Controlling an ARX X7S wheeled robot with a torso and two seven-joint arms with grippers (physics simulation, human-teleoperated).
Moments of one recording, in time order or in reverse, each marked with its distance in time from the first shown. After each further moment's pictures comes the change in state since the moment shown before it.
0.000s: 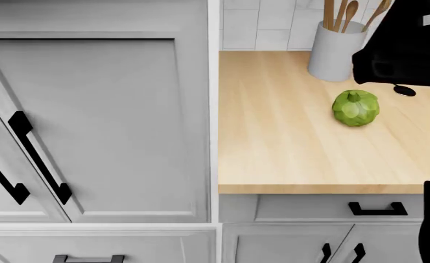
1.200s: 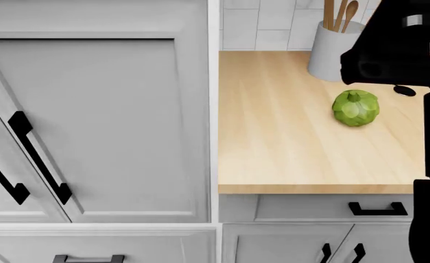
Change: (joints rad) left arm 0.231 -0.500 0.009 0.420 0.048 -0.343 -0.023; right arm 0.025 -0.015 -0.046 0.006 -0.008 -0.006 0.010
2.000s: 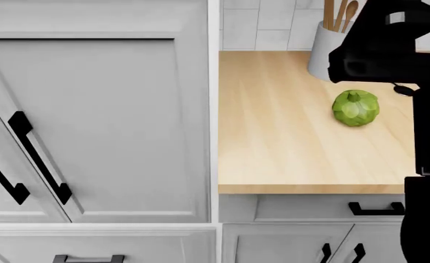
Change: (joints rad) left arm -0.296 -0.196 0.240 -0.312 0.293 0.061 0.264; right arm 0.046 -0.013 -0.044 0.003 0.004 0.020 0.017
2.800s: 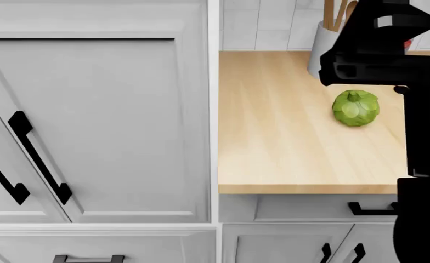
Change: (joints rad) left arm -0.207 -0.056 -0.266 -0.213 0.752 0.180 0.328; right arm 0.010 -0.009 -0.031 -0.001 -0.009 -0.003 0.009
